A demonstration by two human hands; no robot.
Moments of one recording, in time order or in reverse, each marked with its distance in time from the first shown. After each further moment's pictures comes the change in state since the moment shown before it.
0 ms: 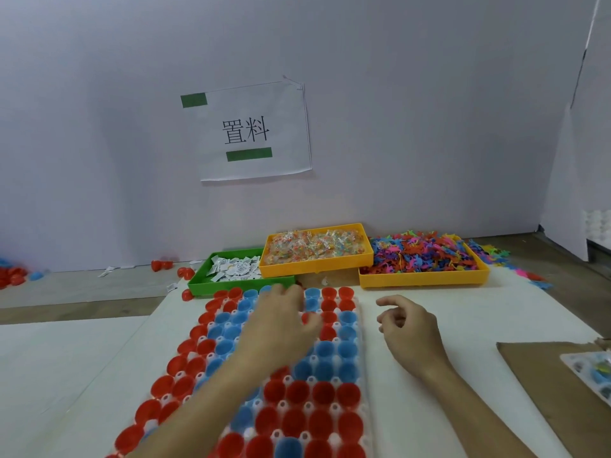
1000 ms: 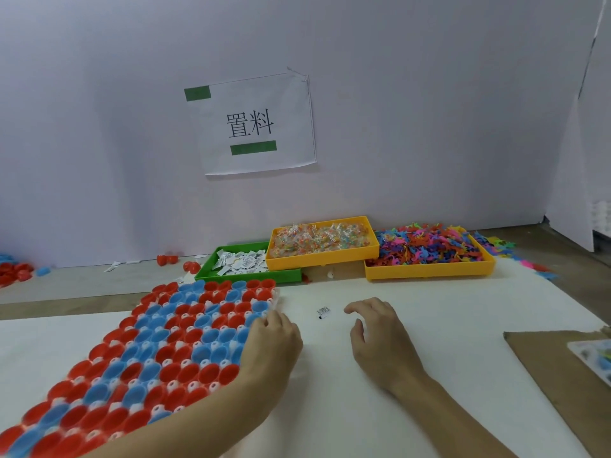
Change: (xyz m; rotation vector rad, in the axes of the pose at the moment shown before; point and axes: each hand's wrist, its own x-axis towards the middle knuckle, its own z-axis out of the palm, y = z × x) left_hand -0.018 -0.035 0.028 1.019 -0.248 0.143; right_hand -0.026 -0.012 0.040 -0.258 -0.068 -0.358
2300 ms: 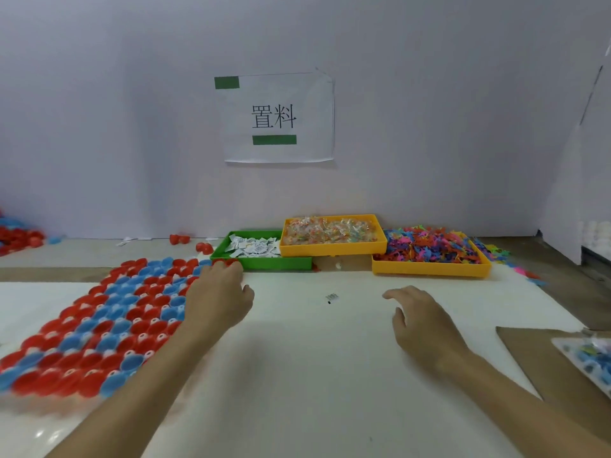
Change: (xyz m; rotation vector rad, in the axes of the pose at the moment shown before) left_hand -0.015 -0.094 0.027 -0.751 0.313 -0.472; right_hand -0.003 0.010 -0.055 -0.303 -0.146 0.048
